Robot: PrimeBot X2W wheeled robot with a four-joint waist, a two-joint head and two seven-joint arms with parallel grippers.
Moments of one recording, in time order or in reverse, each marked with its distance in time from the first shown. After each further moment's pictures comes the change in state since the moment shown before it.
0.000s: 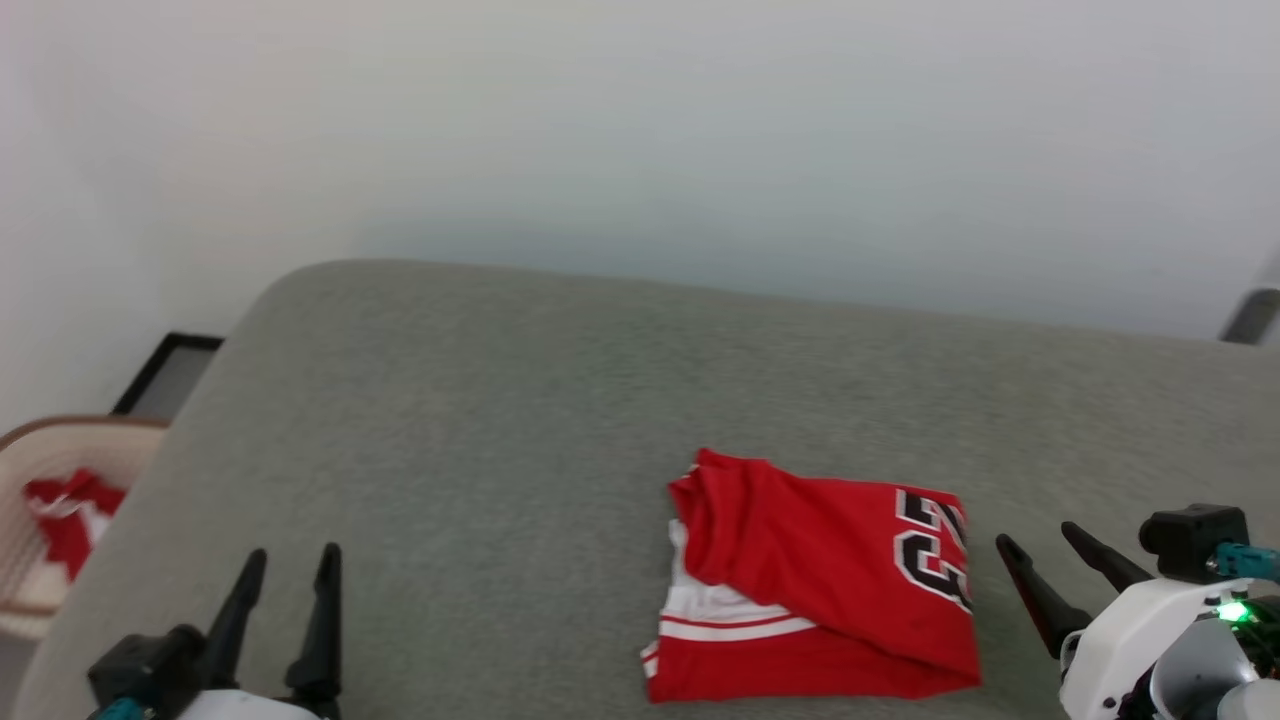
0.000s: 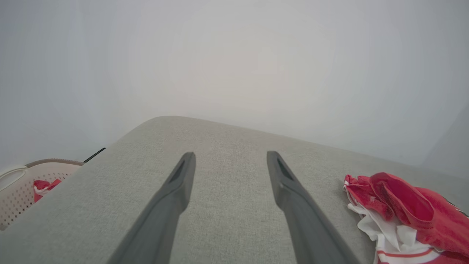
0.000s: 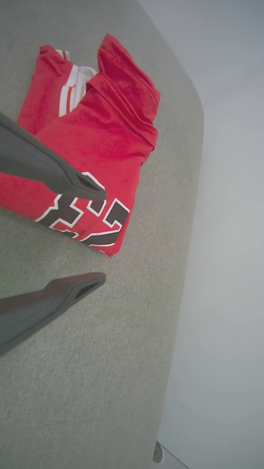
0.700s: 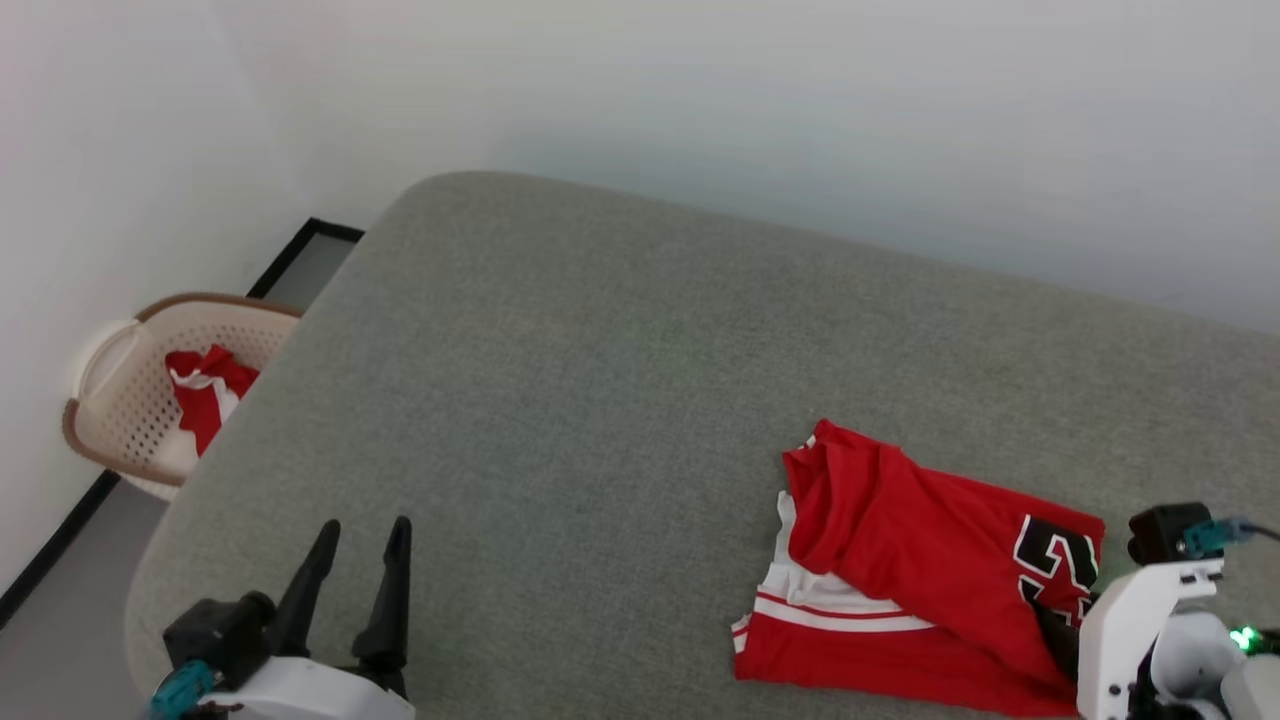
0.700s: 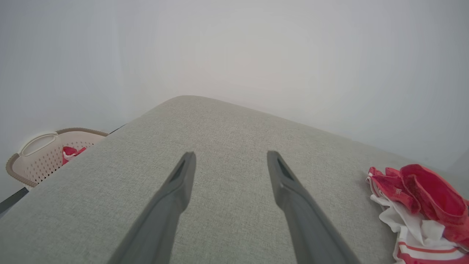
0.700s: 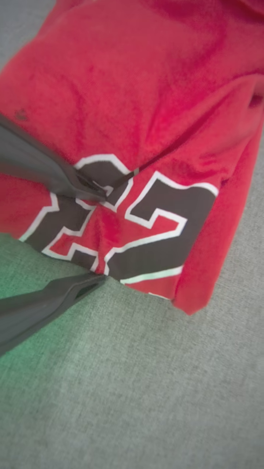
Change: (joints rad) left arm -0.080 -0.038 -0.095 0.058 -0.021 -0.001 -0.016; right arm -0.108 0.022 -0.022 0.271 -0.022 0.000 0.270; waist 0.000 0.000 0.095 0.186
